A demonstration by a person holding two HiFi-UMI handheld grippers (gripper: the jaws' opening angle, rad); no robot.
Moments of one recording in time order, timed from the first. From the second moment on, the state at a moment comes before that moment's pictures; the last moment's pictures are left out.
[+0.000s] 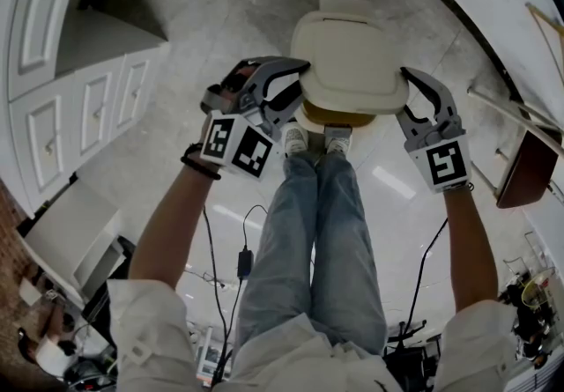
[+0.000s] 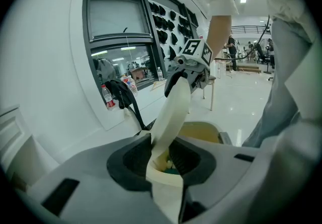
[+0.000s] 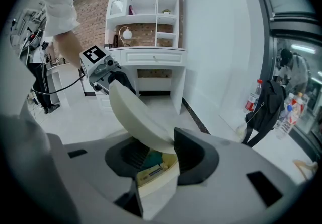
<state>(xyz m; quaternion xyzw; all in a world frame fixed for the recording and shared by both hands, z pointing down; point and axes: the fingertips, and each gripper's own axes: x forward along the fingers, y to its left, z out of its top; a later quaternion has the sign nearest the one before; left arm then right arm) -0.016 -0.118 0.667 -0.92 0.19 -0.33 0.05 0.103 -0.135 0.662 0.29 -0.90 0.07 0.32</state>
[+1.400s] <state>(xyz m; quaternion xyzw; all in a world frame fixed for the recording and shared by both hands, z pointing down) -0.016 -0.084 0.690 -0.93 0.10 -0.35 0.03 0.099 -0.100 0.687 0.23 -0.90 0.05 0.36</state>
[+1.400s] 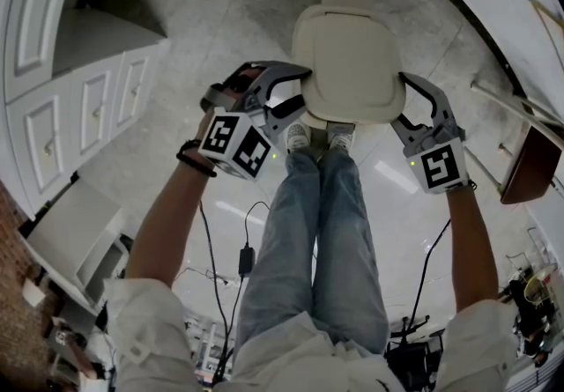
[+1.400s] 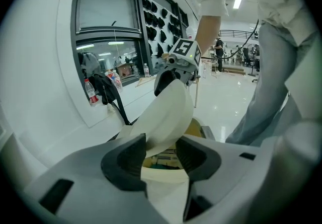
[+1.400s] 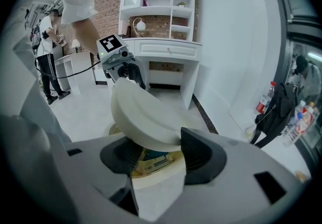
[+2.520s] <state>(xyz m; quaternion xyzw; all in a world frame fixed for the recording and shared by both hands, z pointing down) -0.011 -0.058 0.710 -0.94 0.05 -0.35 -0.01 0.096 -0.074 0.712 0.17 -0.91 0.06 0.38</state>
